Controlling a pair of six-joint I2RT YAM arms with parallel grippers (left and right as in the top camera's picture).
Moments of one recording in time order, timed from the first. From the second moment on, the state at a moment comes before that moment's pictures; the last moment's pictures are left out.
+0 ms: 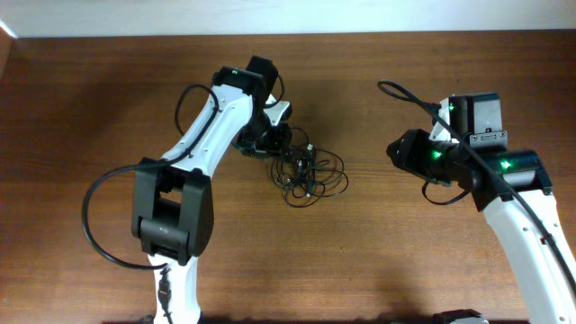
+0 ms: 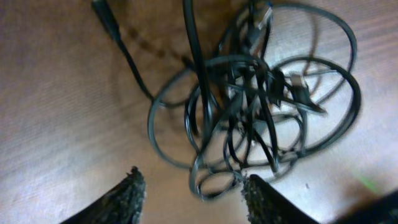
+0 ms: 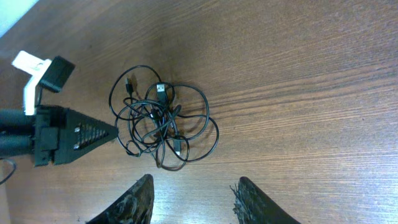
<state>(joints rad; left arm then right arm) -0.33 2.13 1.78 -1.22 0.29 -0.06 0.12 1.30 1.22 -0.91 -0.30 0.54</state>
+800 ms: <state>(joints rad) -0.34 2.01 2.32 -1.48 0.65 0.04 0.12 1.31 1.22 -0.87 -0.34 0.54</state>
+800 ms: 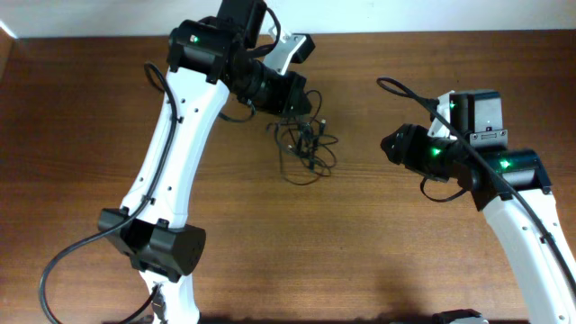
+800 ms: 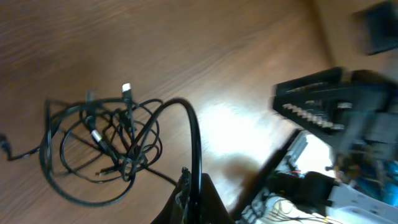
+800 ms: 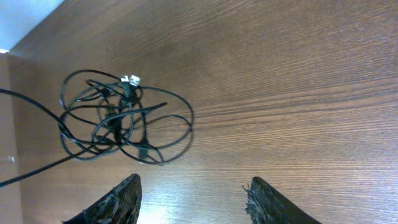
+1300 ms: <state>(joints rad) -0.34 2.01 2.50 -1.41 0.96 0.11 0.12 1.47 1.22 -0.66 -0.47 0.54</state>
